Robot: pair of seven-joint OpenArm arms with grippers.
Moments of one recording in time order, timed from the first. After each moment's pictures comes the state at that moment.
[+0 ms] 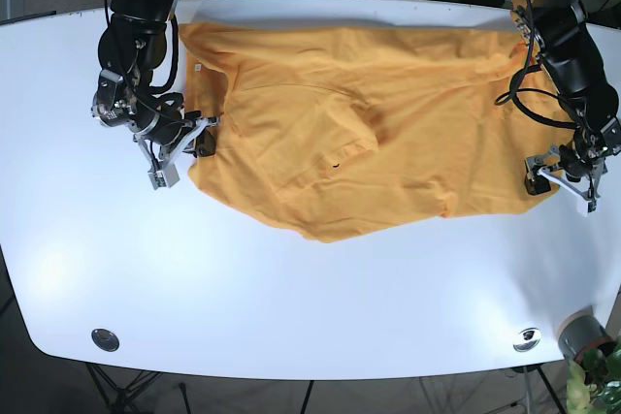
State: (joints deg) left arm -23.1 -25.0 -30.4 42.0 -6.0 -28.7 33.3; right arm 3.9 4.9 18.7 79.8 21.8 33.0 -52.7
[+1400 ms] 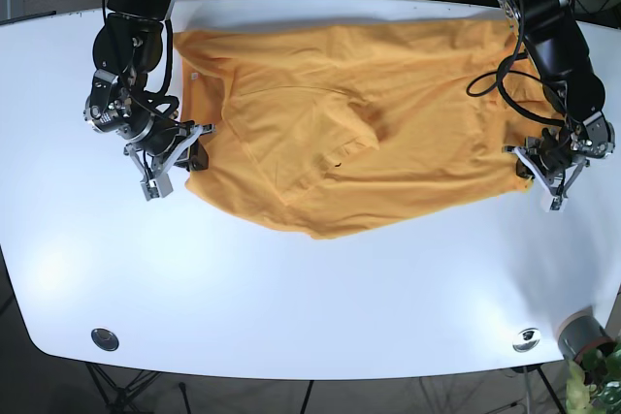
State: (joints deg) left arm -14.4 -20.6 -26.6 61.6 -5.7 -39.8 45.3; right arm 3.7 5.3 18.7 86.7 21.2 32.8 -52.3
